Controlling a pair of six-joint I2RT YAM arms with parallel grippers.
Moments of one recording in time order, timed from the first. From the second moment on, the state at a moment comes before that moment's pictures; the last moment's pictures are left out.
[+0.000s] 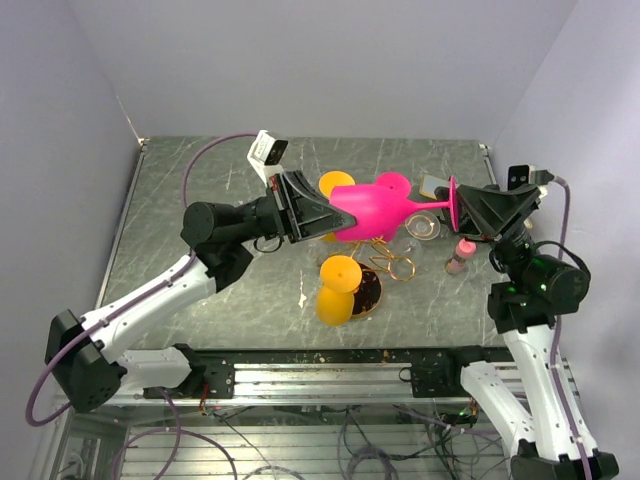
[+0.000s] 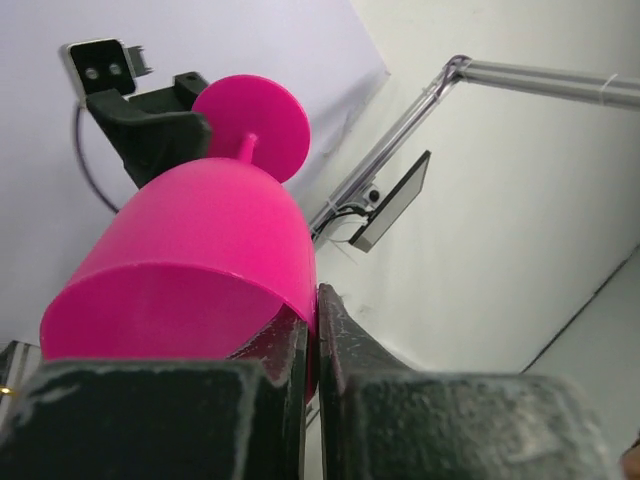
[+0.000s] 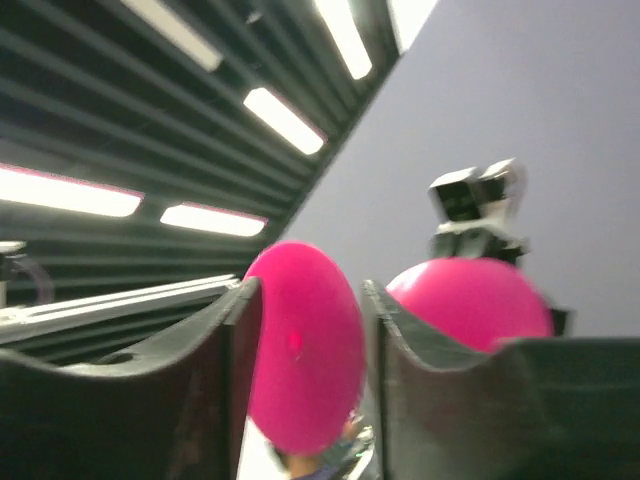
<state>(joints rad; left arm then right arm) -0.80 1.21 1.02 0.97 0.66 -1.41 0.14 0.68 0.79 0.80 -0.57 1.95</state>
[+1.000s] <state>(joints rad) -0.74 1.30 1.67 -1.12 -0.64 -0.44 0.14 0.44 1.14 -0.66 0.35 0.60</state>
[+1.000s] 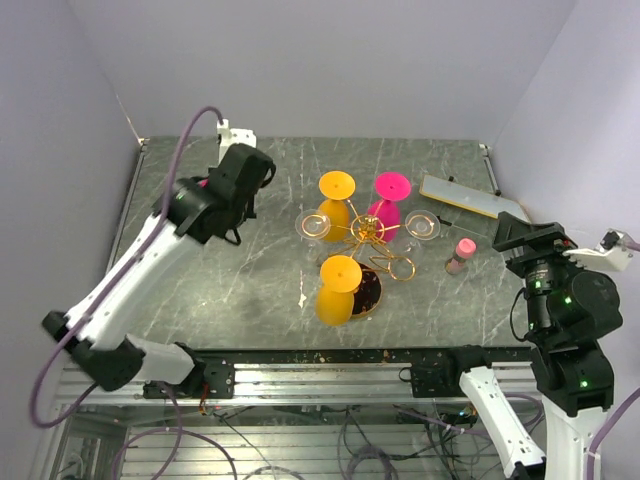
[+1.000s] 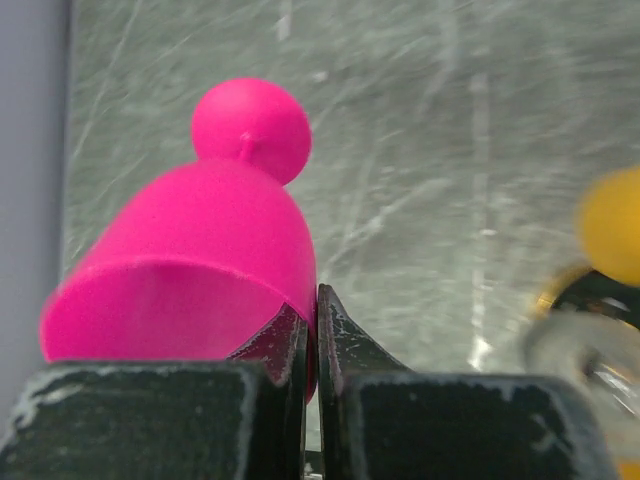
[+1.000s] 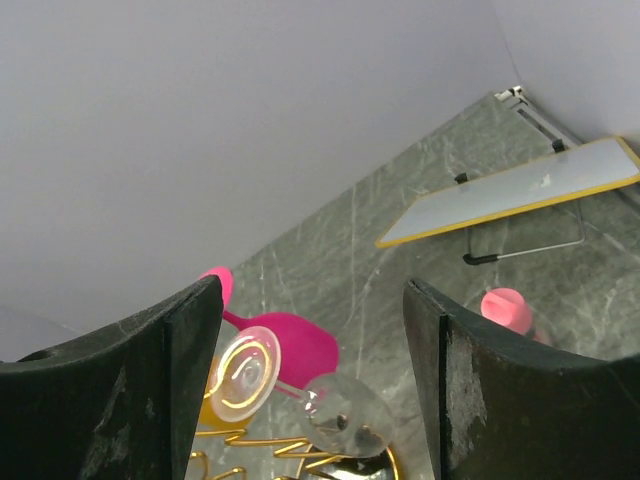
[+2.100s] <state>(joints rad) -0.25 2.05 1.98 -1.15 -0.11 -0.14 0.14 0.49 1.05 -0.64 0.17 0.66</state>
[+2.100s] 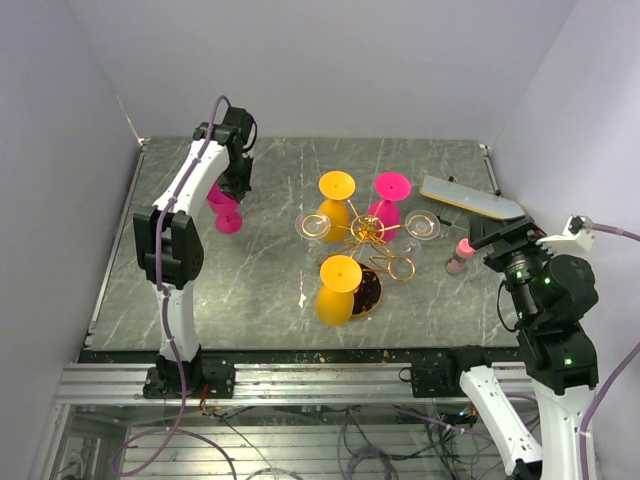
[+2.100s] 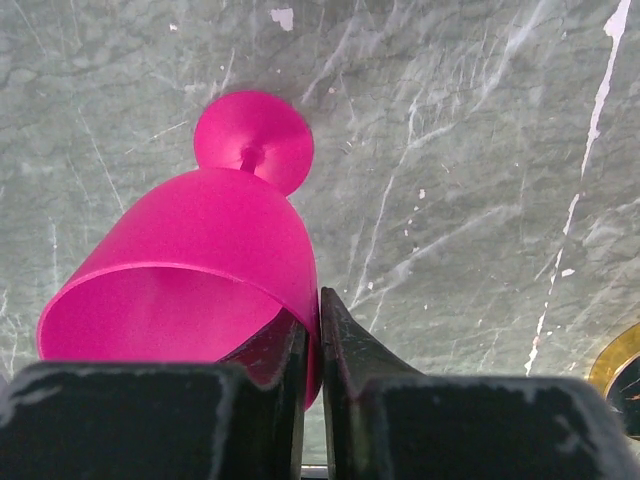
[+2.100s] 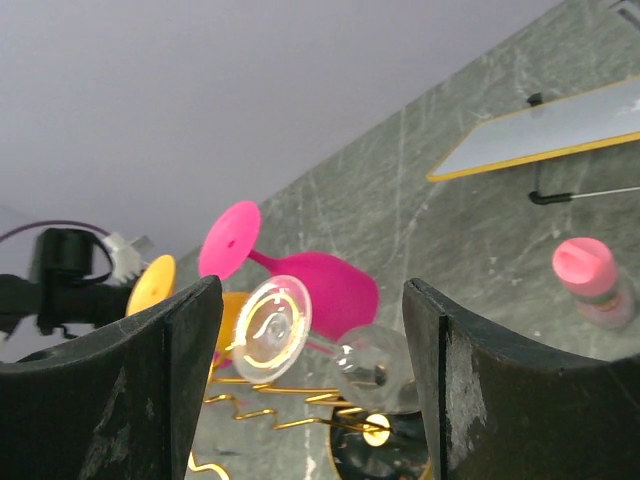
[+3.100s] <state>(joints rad) -0.28 1.44 1.70 -1.03 -0.01 -0.19 0.14 0.65 0.86 -0.49 -0.11 1.02</state>
